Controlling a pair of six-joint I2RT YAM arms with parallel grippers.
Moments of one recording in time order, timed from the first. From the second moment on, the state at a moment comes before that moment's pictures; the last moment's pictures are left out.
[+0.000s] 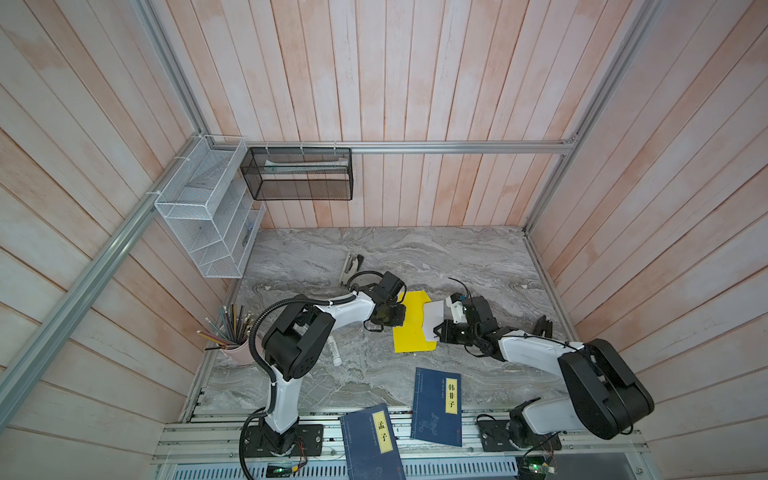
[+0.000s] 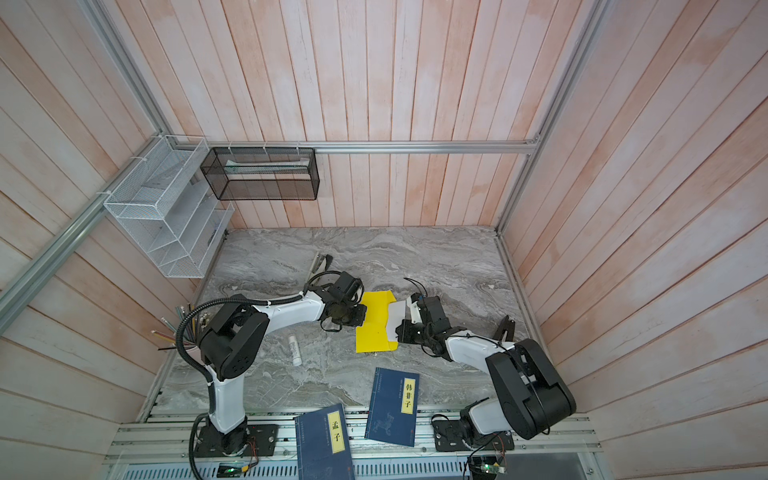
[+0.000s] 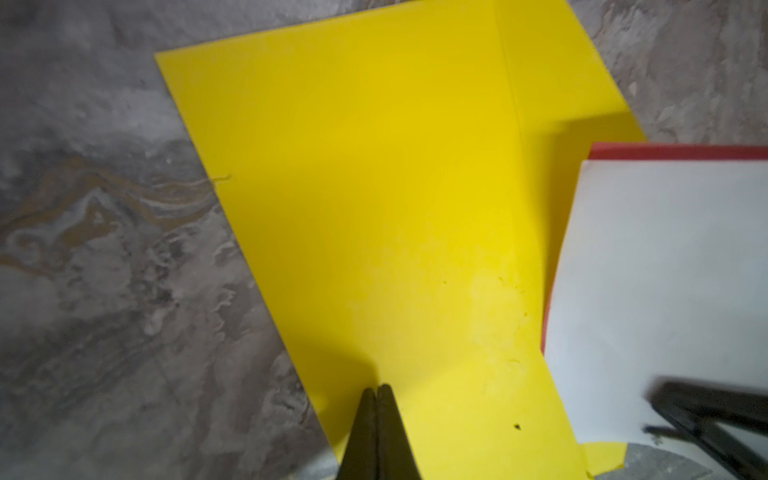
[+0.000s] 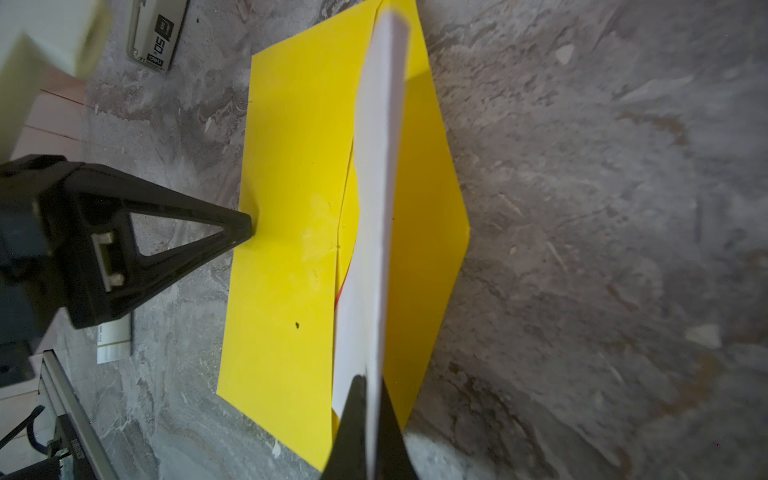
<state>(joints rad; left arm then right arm) -0.69 1.98 1.27 -0.39 0.17 -0.45 0.44 1.43 0.50 0.09 -0.35 0.53</state>
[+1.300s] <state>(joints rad) -0.67 1.99 1.28 -0.38 0.23 -0.41 0.41 1.65 0.65 0.08 -0.55 0.55</state>
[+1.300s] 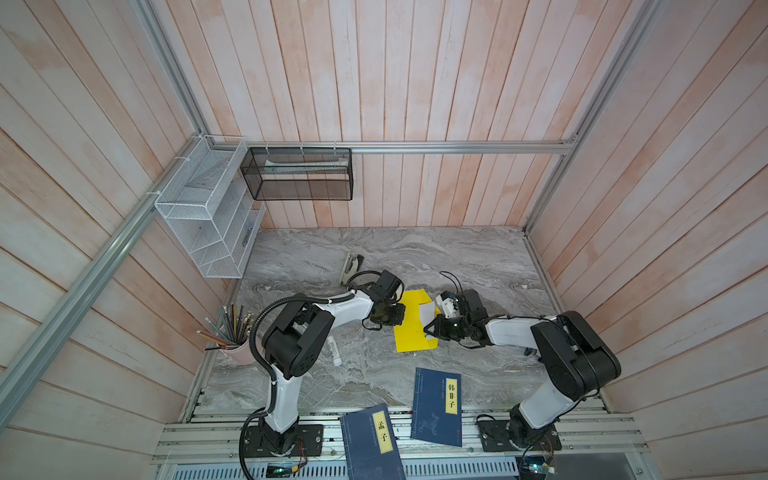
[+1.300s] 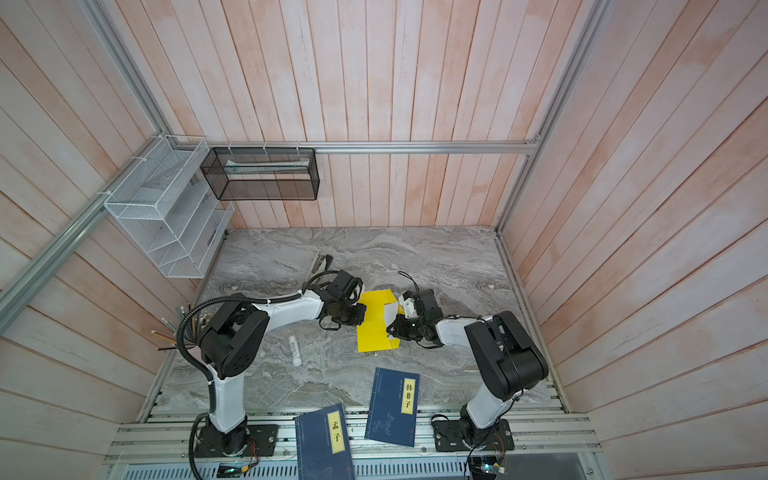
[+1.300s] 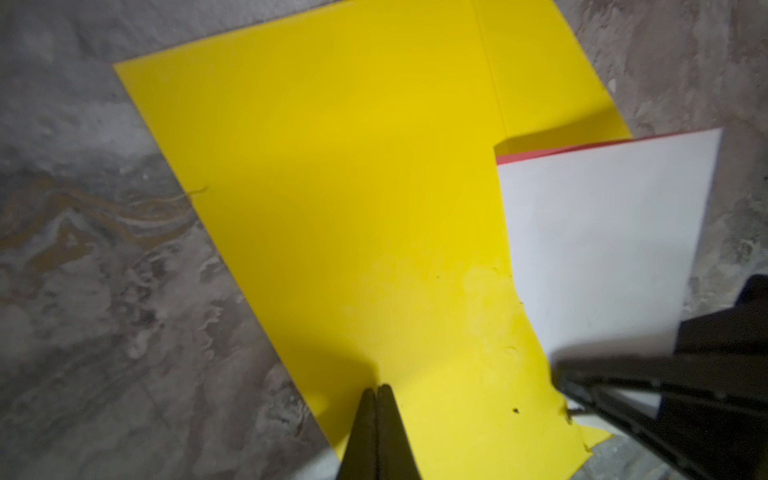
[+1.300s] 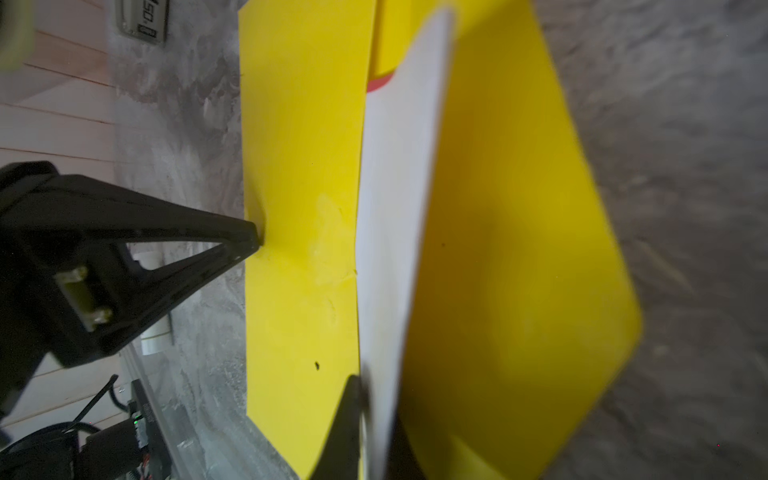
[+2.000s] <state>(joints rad) -0.66 1.99 1.28 -0.38 0.23 -0.38 0.32 1.63 0.74 -0.06 -0.50 0.47</state>
